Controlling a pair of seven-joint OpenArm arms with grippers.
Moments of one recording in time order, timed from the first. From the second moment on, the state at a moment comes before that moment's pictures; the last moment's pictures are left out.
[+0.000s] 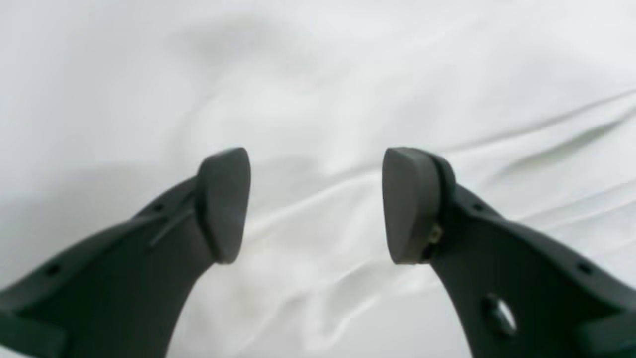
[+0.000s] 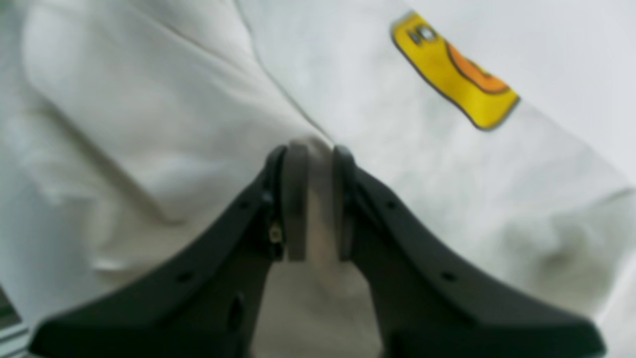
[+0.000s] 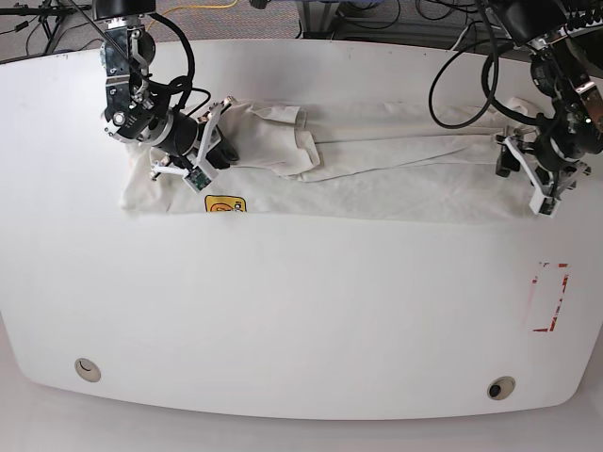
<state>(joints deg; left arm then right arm) 4.6 -12.8 -32.1 100.7 -19.1 -41.9 69.7 -12.1 17.6 2.0 95.5 18.9 40.1 -41.0</state>
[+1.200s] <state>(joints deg) 8.5 -13.3 -31.3 99.0 -10.9 -41.9 65.0 -7.5 17.4 1.8 89.4 15.4 40.9 -36.3</state>
